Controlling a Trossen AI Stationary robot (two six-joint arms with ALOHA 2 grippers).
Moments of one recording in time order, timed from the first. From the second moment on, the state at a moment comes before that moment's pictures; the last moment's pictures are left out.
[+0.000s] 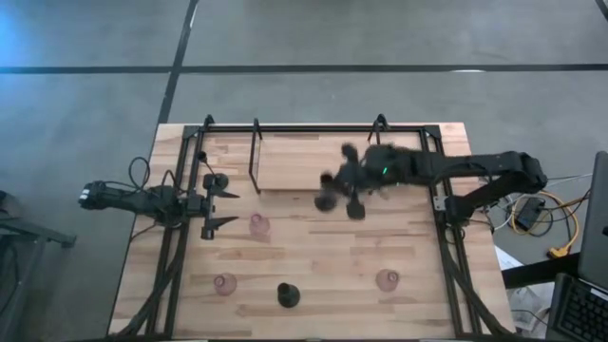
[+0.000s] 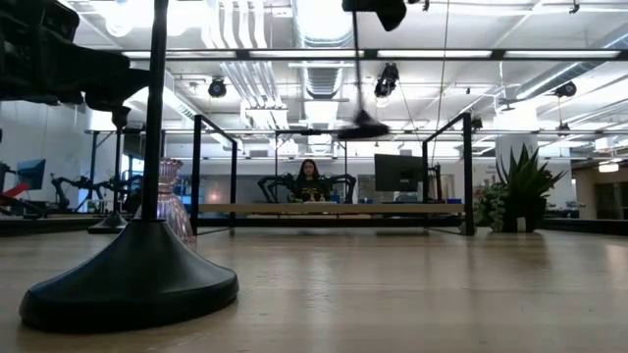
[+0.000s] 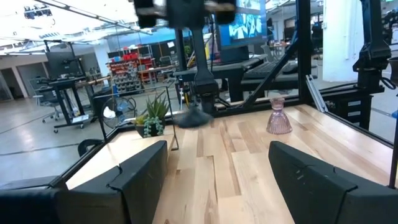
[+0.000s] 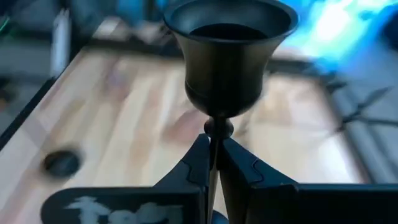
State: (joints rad) left arm -0.20 0.04 0.01 0.05 -0.20 0.17; right arm -0.03 1.33 1.20 -0.29 -0.02 -0.08
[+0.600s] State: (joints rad) left arm -0.20 0.04 0.01 0.05 -0.20 0.17; right arm -0.44 1.48 1.14 0.04 -0.28 -0.03
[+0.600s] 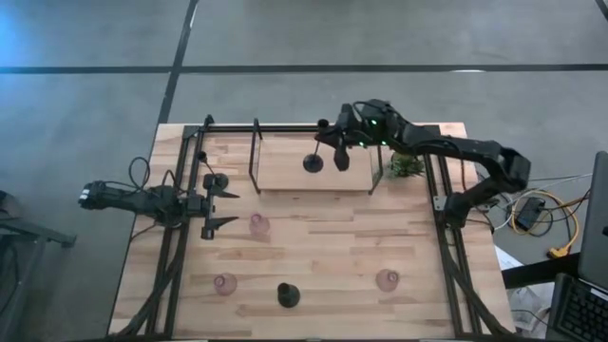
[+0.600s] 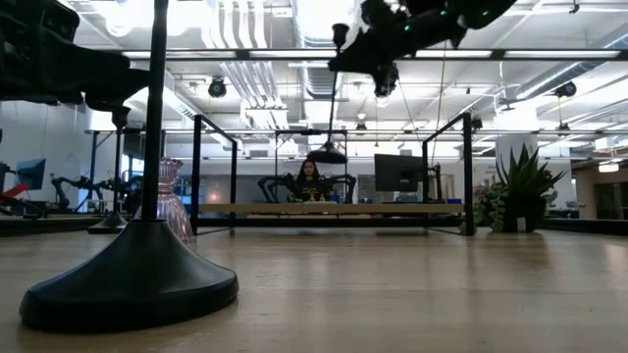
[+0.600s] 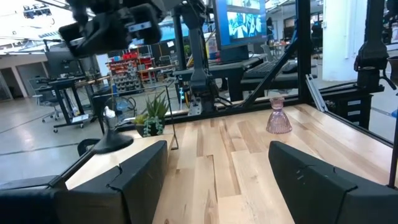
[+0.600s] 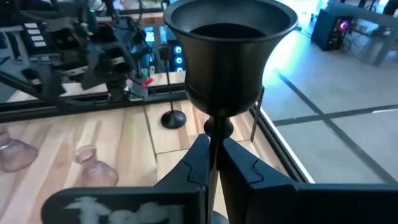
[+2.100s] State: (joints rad) left arm -0.20 0.04 0.01 0.05 -0.20 0.17; right arm -0.57 1.59 1.17 0.03 -0.34 -0.09
